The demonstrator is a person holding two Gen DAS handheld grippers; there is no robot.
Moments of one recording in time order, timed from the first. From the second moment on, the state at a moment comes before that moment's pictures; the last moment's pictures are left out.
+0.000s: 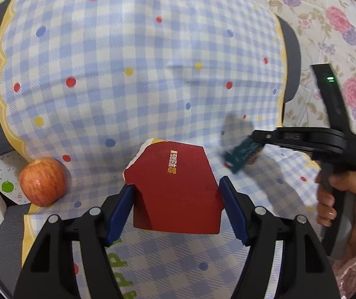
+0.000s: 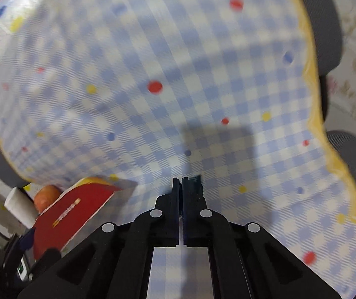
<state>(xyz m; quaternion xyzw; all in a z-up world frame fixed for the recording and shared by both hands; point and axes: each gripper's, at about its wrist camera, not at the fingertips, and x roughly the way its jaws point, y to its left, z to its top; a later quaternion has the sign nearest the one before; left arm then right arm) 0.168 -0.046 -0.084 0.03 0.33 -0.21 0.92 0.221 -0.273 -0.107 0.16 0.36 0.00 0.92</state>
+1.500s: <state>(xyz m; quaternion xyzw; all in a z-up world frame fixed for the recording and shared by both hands) -0.136 -0.282 -0.080 0.14 0.28 -0.60 0.74 -0.244 -0.394 -0.109 0.17 0.30 -0.36 0.87</state>
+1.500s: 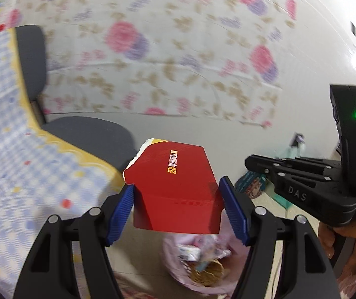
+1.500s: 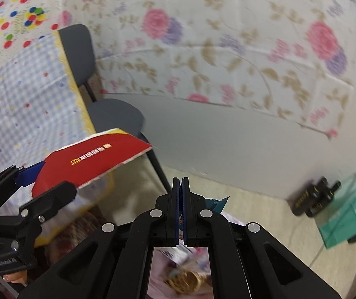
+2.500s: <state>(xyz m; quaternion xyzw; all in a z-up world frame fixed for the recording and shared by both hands) -0.152 -0.294 -0.100 0.16 0.32 -0.60 0.72 -0.295 -0.415 -0.138 0.23 0.31 -0.38 0.84</state>
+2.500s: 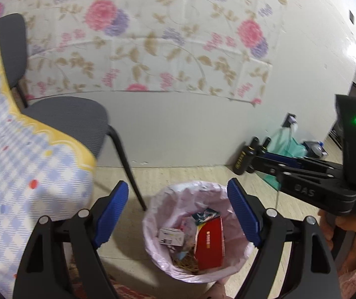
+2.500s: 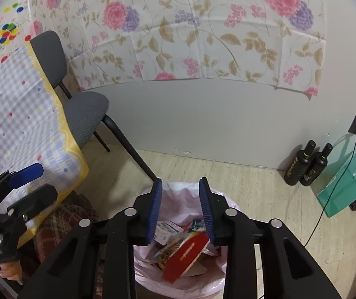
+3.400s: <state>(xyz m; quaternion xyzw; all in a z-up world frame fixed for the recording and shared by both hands) -0.004 -0.154 -0.025 0.04 0.31 -0.33 0.89 -0.127 -0.352 -0.040 0.14 0.27 -0.25 0.92</state>
